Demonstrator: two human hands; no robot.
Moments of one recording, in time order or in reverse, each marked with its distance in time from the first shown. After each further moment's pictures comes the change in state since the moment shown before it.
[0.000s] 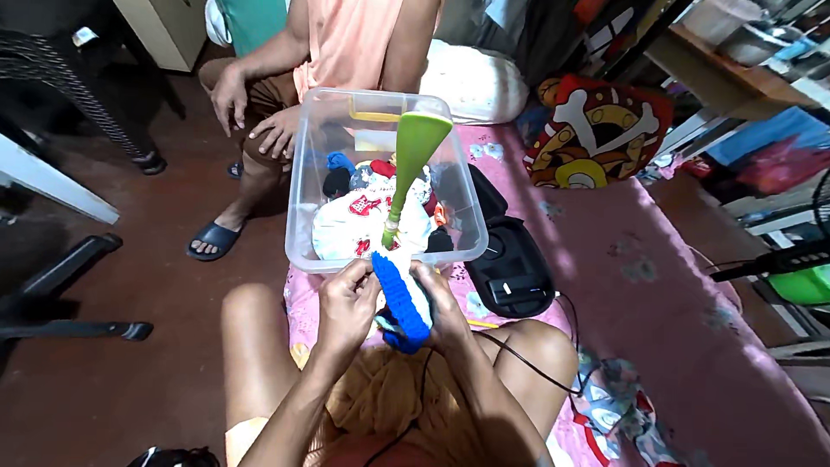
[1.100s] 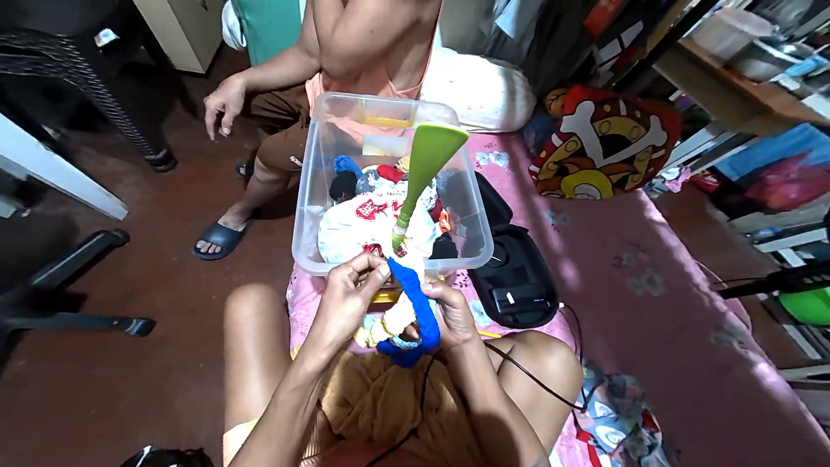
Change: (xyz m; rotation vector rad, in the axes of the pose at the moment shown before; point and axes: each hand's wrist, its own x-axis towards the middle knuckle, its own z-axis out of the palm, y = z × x) left_hand 0.019 0.010 -0.013 -0.294 -0.187 -0.247; right_hand 0.004 0.001 -0.013 0.632 -0.216 0.248
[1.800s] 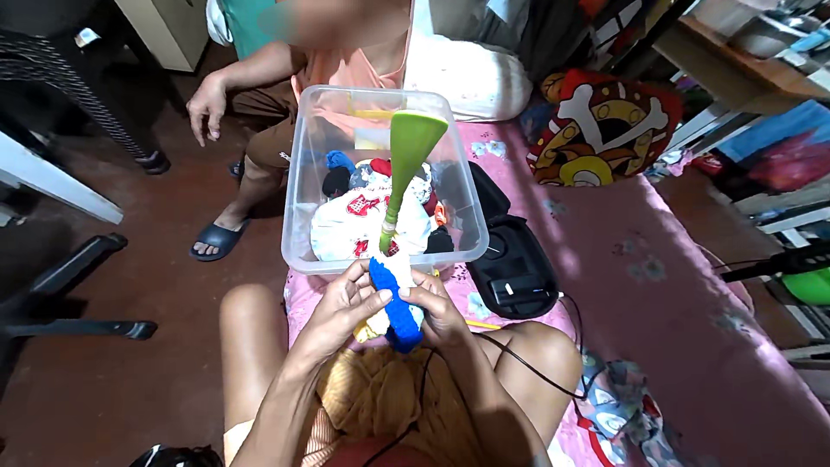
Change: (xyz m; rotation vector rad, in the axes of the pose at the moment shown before) left_hand -0.015 -0.009 -0.009 -0.276 -0.239 -0.173; right_hand 0.000 0.006 0.007 -0.385 0.080 -0.101
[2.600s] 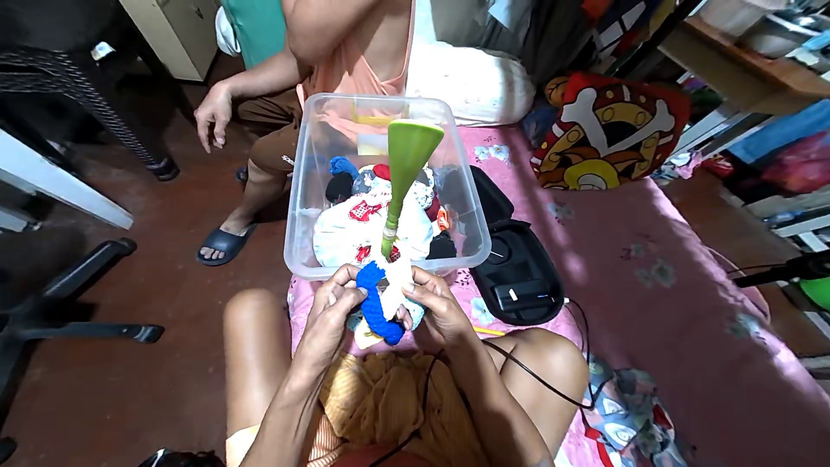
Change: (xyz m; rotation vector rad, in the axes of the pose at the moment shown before) left_hand 0.001 -0.003 0.003 0.014 0.259 0.062; right_hand 0.007 -0.004 -0.010 -0.046 -0.053 0.016
